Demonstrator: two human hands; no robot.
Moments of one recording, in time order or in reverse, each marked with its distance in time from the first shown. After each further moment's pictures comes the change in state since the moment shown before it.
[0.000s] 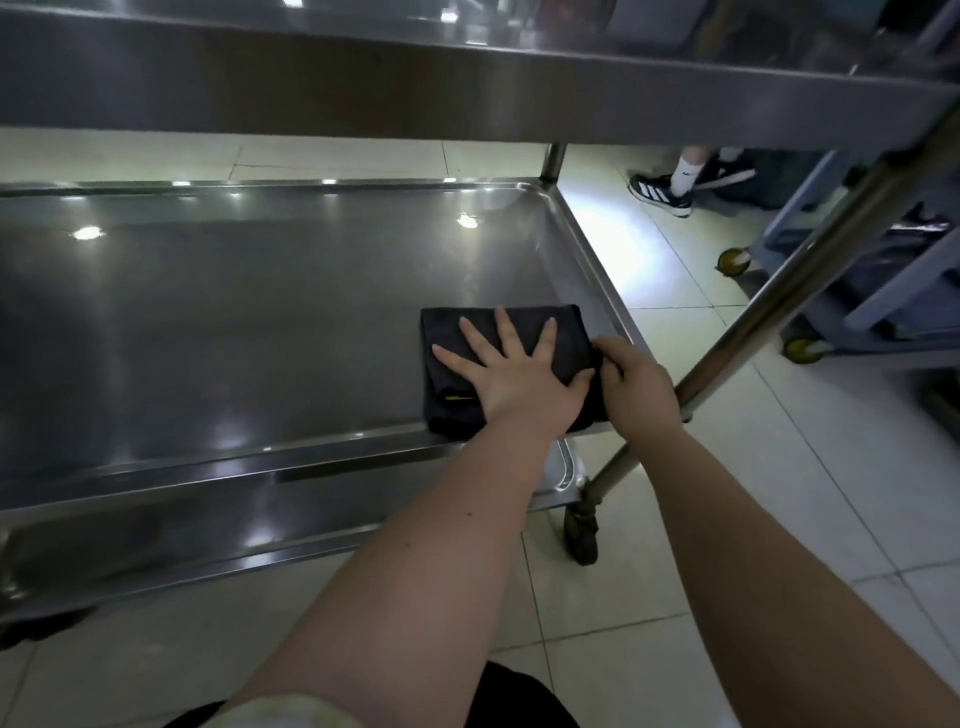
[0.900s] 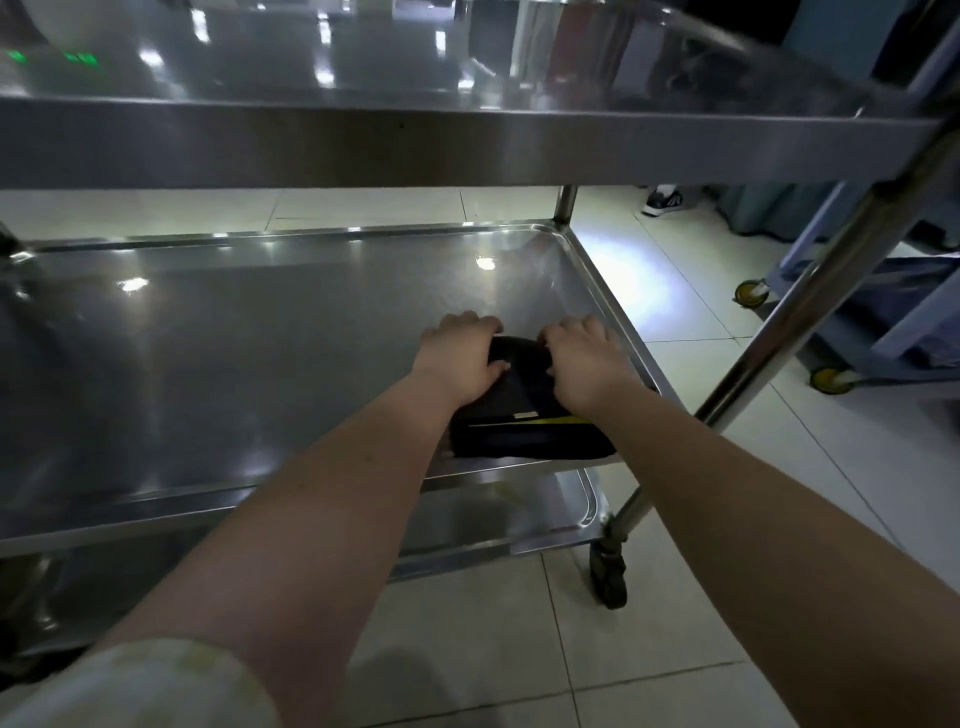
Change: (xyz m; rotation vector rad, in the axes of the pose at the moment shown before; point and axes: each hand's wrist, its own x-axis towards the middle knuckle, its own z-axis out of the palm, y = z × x) left_hand 0.047 -0.097 -0.039 -0.099 0.200 0.302; right_hand 0.038 -0.076 0.017 -0.622 -0.184 -0.301
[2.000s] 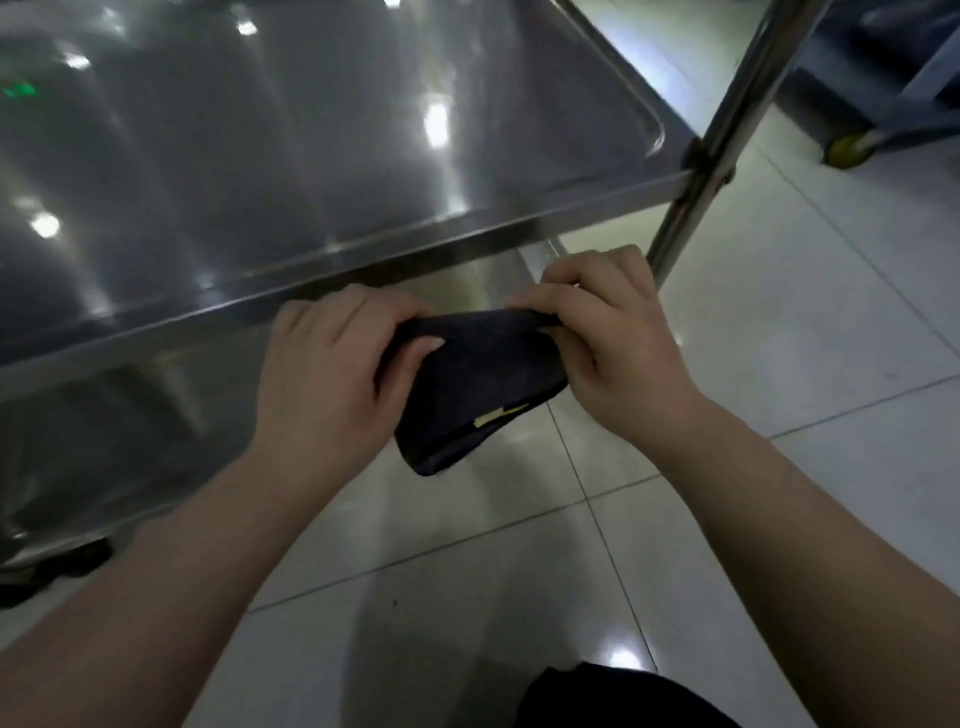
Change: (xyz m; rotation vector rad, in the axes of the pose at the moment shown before) left_hand -0.200 -0.011 0.057 -0.176 0.369 0.342; right_hand -0.182 -0.024 0.081 0.483 0.587 -0.266
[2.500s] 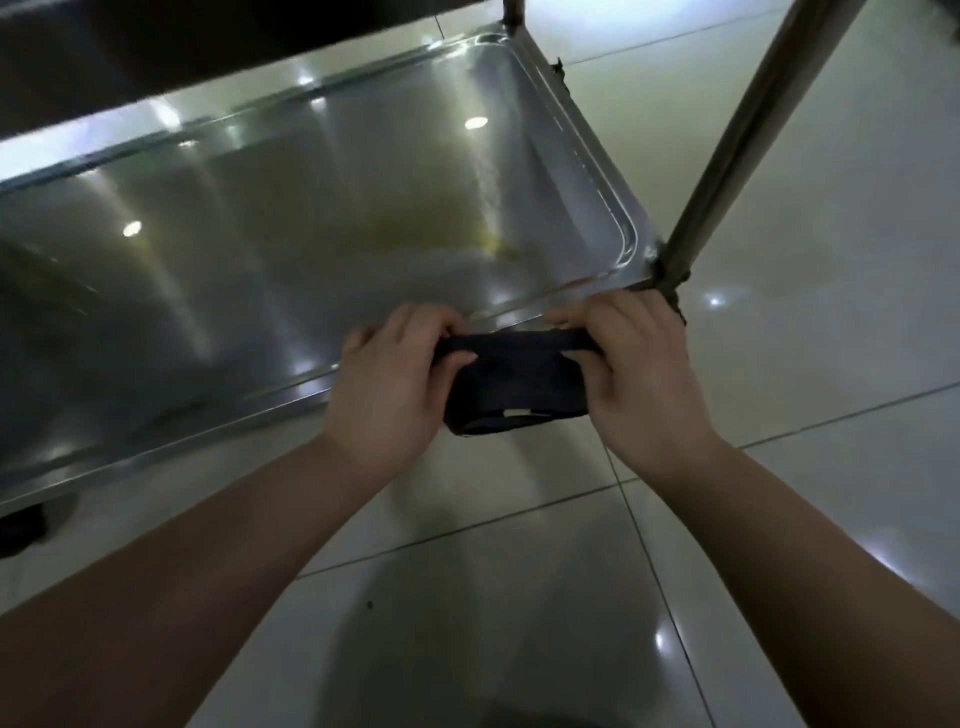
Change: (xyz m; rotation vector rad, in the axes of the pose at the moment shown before) left_hand -0.066 -0.040 0.186 -0.047 -0.173 -0.202; right_hand -0.126 0.073 0.107 0.047 -0.173 0.357
